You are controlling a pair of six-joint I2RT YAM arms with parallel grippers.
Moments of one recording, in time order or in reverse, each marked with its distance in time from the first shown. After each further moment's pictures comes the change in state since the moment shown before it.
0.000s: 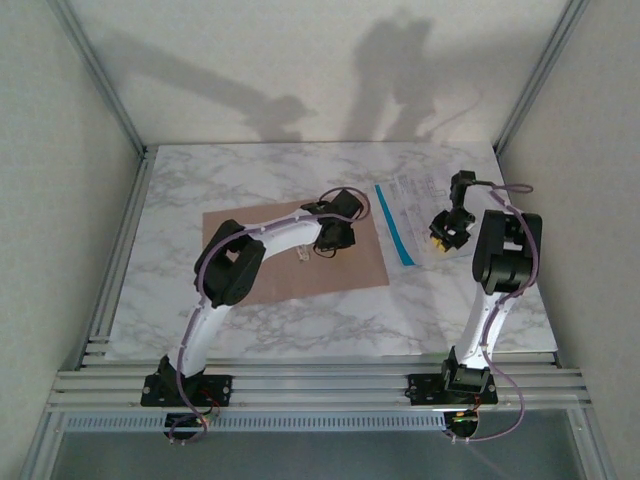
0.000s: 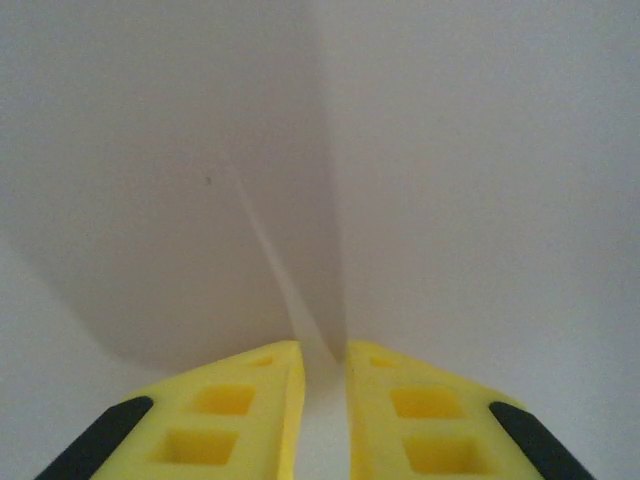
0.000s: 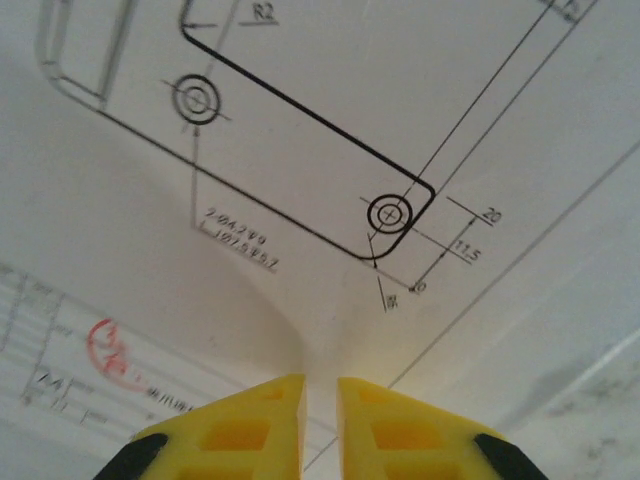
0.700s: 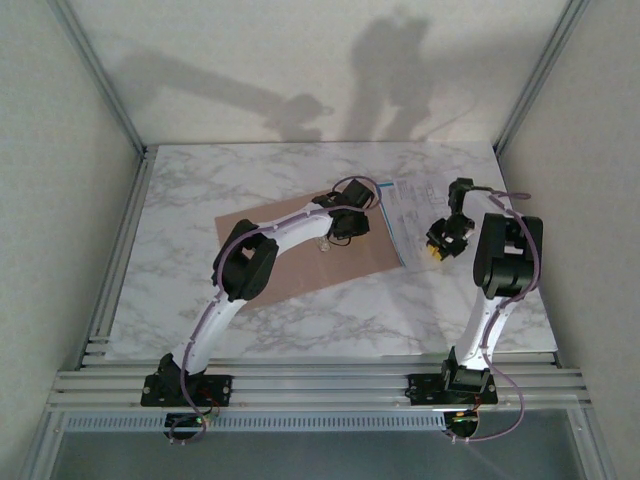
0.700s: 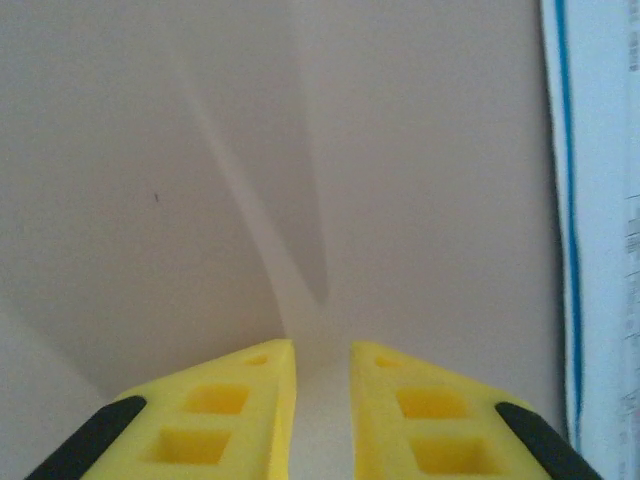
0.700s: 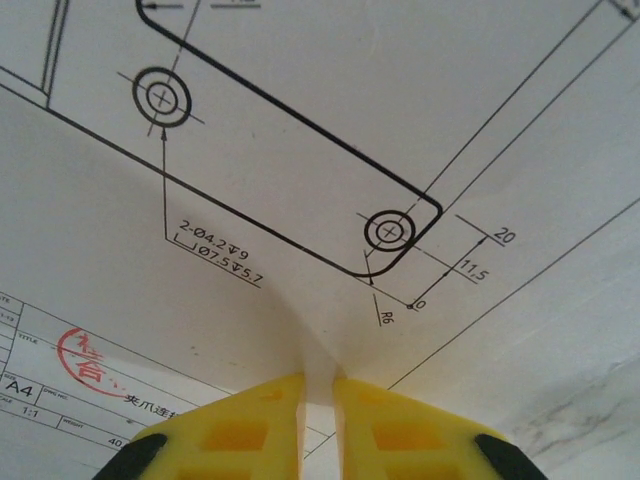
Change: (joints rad) left arm 0.005 0.169 0.253 0.051 0.084 -0.007; right arm 0.014 -0.063 -0.101 -0.018 -0.061 0.031
